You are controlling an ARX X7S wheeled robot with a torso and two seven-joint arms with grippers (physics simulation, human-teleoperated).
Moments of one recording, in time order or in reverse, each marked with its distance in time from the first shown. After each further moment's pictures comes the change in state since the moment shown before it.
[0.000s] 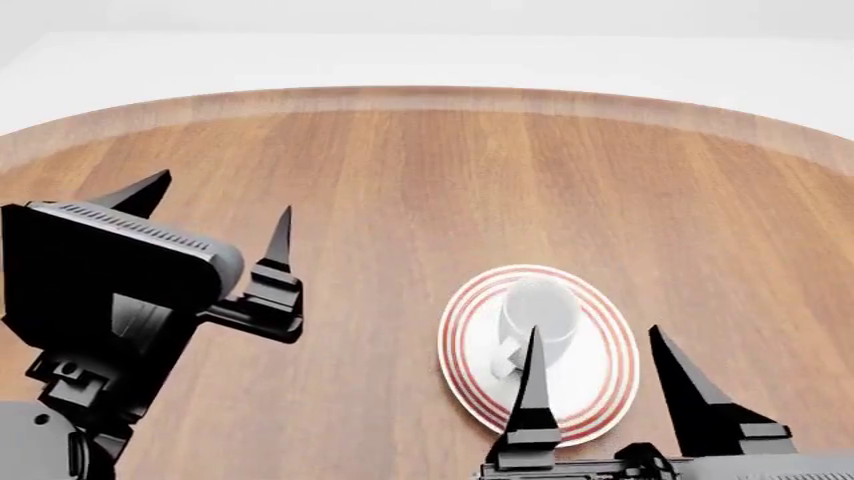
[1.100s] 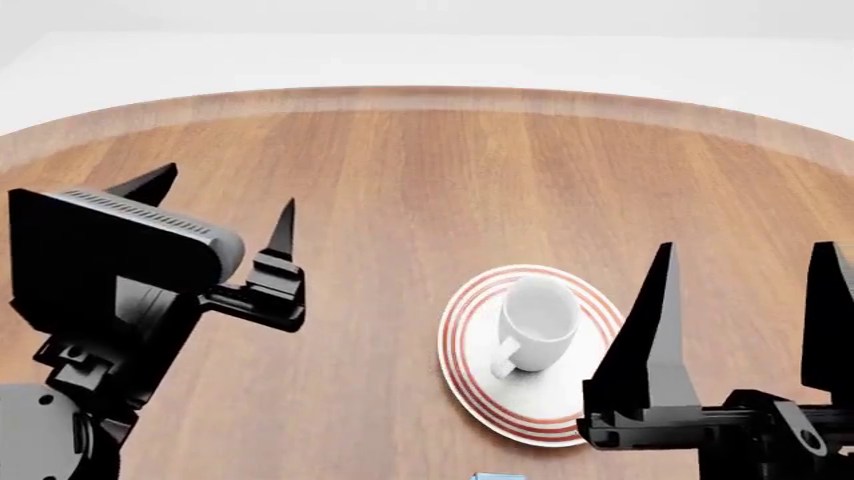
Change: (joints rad) left arm -0.015 0.016 0.005 -0.040 -0.014 0.018 0.034; right arm -0.888 -0.442 1.292 0.181 -0.473 -0.220 -1.135
